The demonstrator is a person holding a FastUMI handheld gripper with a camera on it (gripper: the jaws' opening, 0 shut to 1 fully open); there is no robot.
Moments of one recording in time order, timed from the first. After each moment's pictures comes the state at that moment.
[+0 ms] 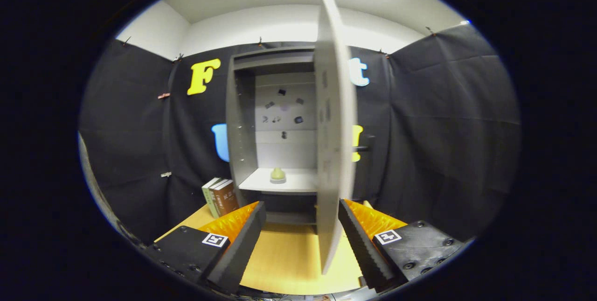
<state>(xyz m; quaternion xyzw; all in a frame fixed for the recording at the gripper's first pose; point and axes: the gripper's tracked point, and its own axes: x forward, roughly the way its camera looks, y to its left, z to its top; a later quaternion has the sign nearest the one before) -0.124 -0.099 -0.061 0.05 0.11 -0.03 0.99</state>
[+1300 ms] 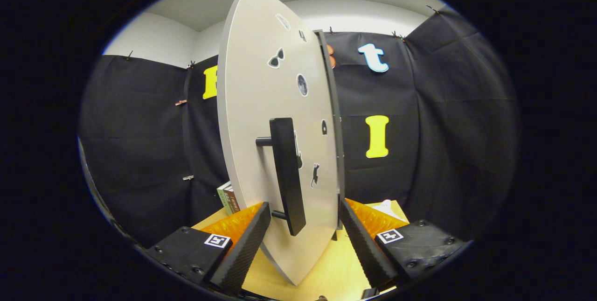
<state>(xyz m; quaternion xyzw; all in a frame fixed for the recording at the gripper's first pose) -0.030 -0.063 -0.103 0.08 0.13 0.10 0.98</state>
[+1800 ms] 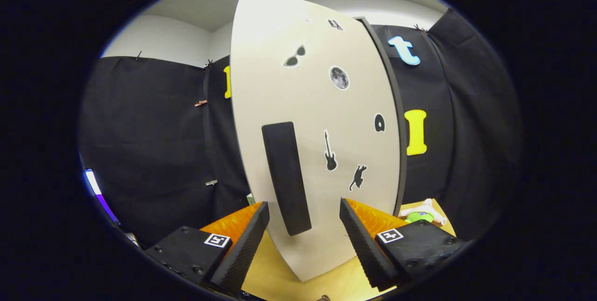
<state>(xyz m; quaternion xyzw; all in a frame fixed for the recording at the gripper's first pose) 0.009 0.054 -0.096 0.08 0.12 0.15 0.98</state>
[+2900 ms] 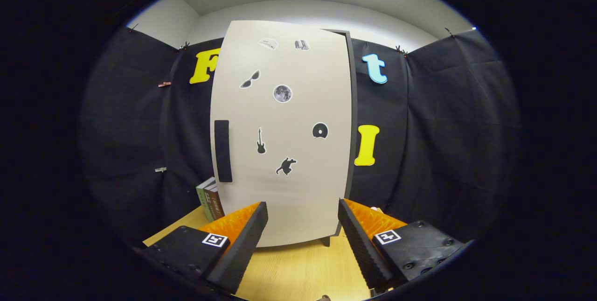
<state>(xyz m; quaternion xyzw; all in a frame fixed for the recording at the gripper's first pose) 0.001 -0.015 -0.106 0.00 0.13 0.01 0.99</state>
